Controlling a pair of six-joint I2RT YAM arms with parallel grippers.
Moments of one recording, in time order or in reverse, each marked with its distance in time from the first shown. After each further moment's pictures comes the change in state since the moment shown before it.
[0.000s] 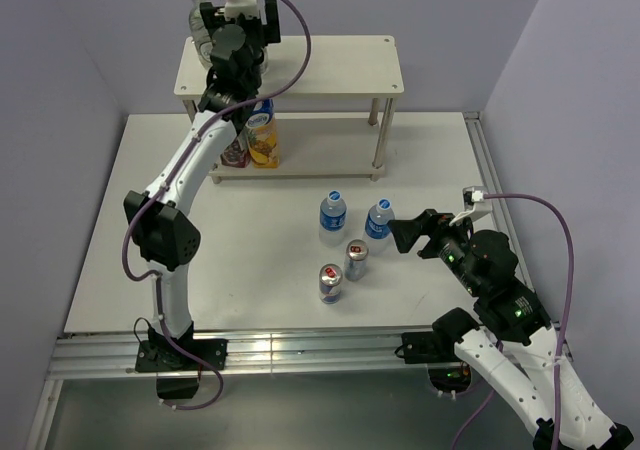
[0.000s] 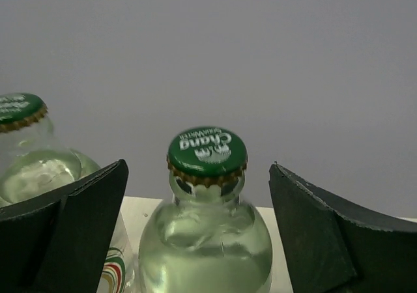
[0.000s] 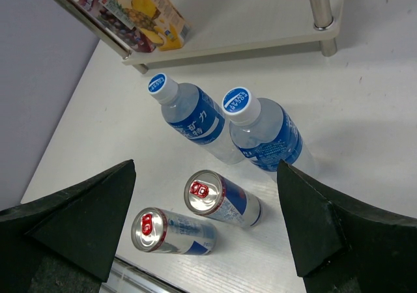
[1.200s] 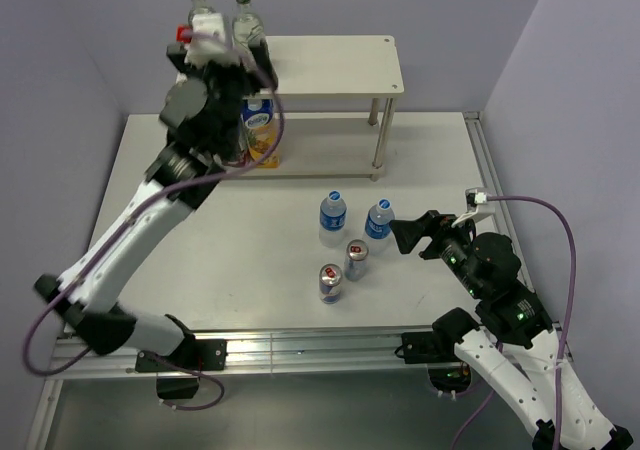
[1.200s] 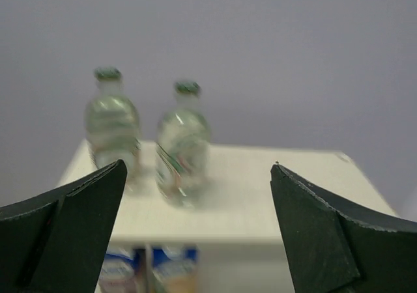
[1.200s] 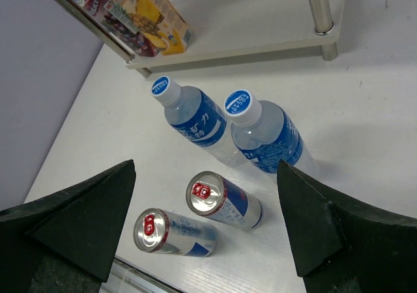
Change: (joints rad) left arm -0.229 -0.499 -0.369 -0.087 -0.150 -0.003; right arm 0.000 -0.019 0.000 0.000 0.003 0.000
